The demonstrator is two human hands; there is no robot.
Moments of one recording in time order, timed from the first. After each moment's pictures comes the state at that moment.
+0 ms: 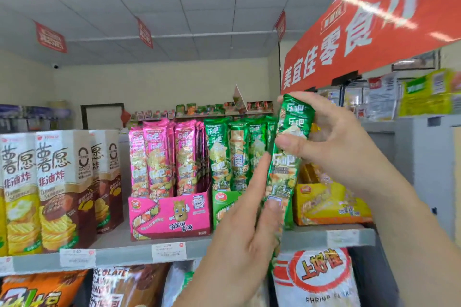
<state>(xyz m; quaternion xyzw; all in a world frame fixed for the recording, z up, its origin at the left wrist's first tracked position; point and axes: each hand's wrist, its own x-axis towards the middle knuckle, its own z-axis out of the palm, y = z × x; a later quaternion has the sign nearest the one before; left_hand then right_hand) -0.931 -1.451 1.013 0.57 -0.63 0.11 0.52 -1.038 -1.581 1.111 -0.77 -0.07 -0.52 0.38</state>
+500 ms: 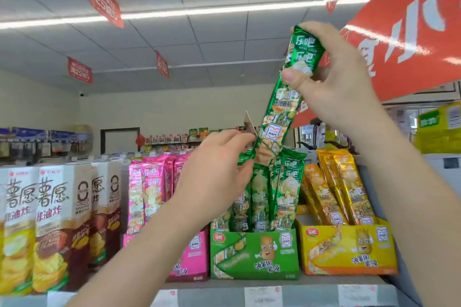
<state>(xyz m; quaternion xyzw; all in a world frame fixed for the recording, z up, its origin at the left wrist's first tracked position) -0.886 -1.480 1.134 0.64 -0.54 0.46 0.30 -1.025 -1.619 1.224 -0.73 -0.09 -0.67 0.11</state>
